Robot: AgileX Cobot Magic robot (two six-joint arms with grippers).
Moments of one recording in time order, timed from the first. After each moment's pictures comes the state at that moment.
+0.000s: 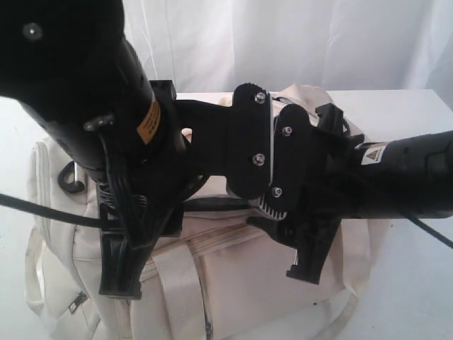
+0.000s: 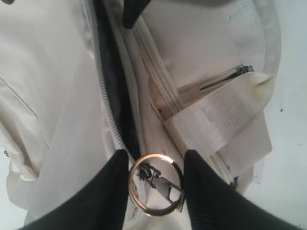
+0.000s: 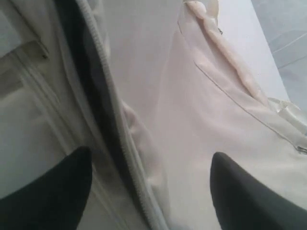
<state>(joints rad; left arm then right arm) -1.13 1.45 -1.38 0.25 1.26 0.53 0.76 1.22 -0.73 0.57 0.32 -1.35</state>
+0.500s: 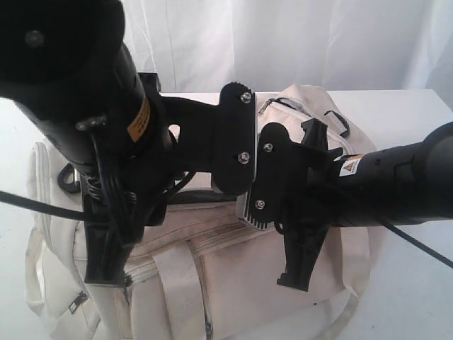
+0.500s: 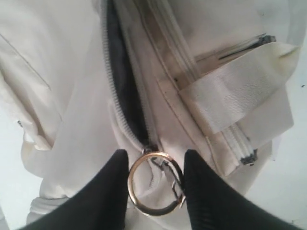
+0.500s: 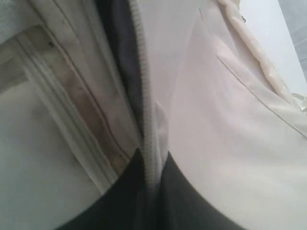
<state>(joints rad) -1.13 1.45 -1.38 0.35 1.32 0.49 0.78 1.30 -0.73 0.57 0.28 -1.35</state>
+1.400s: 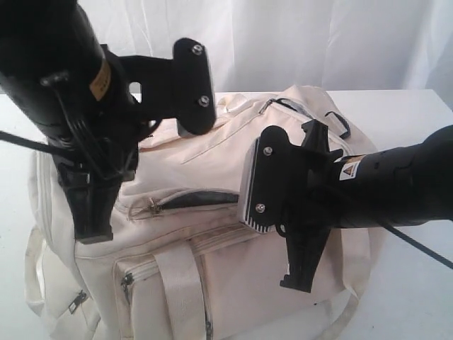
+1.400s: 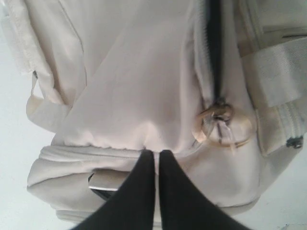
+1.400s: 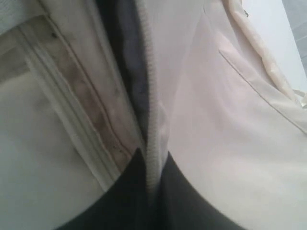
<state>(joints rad) -1.01 1.41 -1.38 0.36 1.32 0.40 0.78 1.30 -0.73 0.49 0.29 -1.28</state>
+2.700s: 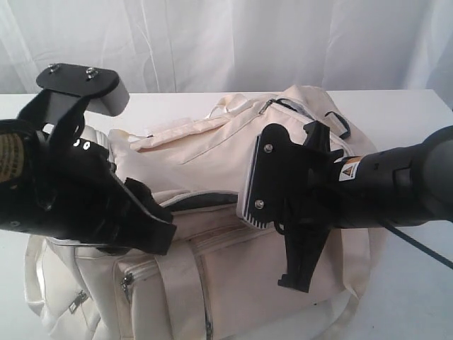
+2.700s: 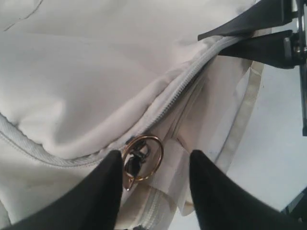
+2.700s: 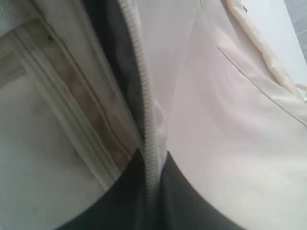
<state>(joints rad) -0.96 1.10 -0.90 0.08 0.70 -0.44 0.78 1.30 -0.73 0.48 0.29 -1.23</state>
